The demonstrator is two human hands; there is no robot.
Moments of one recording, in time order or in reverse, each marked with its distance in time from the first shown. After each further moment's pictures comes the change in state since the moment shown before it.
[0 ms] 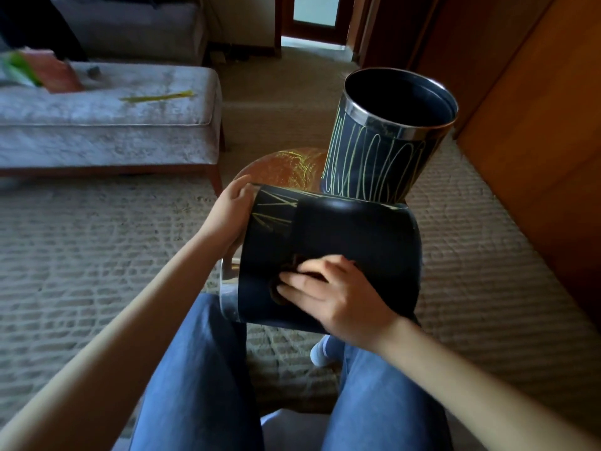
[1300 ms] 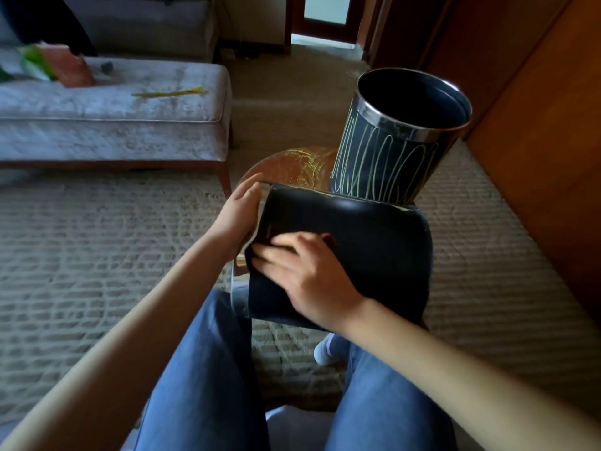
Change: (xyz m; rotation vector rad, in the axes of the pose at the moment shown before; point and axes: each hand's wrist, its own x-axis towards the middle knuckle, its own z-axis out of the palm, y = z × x) left_hand -0.010 -0.002 0.001 -0.248 -0.008 -0.021; right_hand 0.050 -0.010 0.026 0.106 0.010 0.062
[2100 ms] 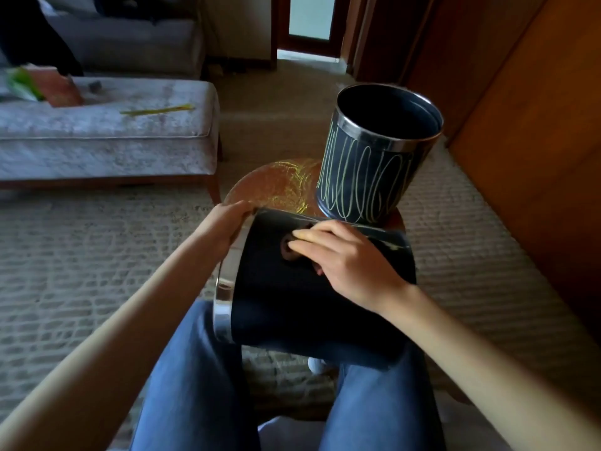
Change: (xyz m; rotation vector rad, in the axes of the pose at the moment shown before) left_hand 0.004 0.019 0.002 0.053 0.051 -0.252; right_hand -0.019 0.047 -0.058 0.004 -0.070 0.121
